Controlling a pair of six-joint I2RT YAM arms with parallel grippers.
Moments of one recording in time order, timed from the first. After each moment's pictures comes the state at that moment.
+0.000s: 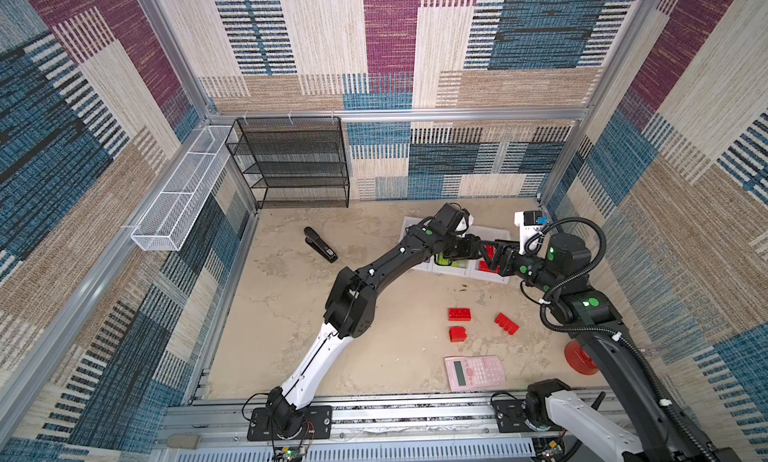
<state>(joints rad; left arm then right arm) -0.80 2.37 2.20 -0.55 0.43 -0.63 0.19 0.90 0.91 -0.34 -0.33 0.35</state>
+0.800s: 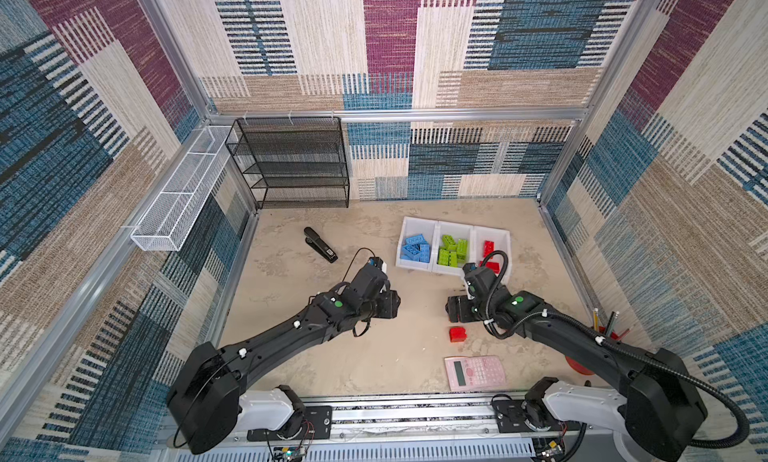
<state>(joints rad) -0.78 1.26 0.83 -0.38 -0.04 -0.61 0.62 1.23 0.72 -0.54 0.10 0.47</state>
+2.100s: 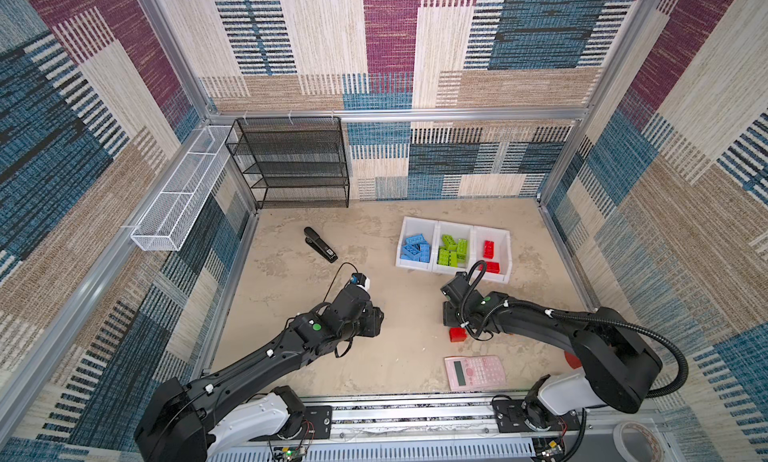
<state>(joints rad) -0.78 1.07 0.68 -0.44 -0.08 -0.61 0.68 1.46 0.73 -0.43 0.26 0.64</state>
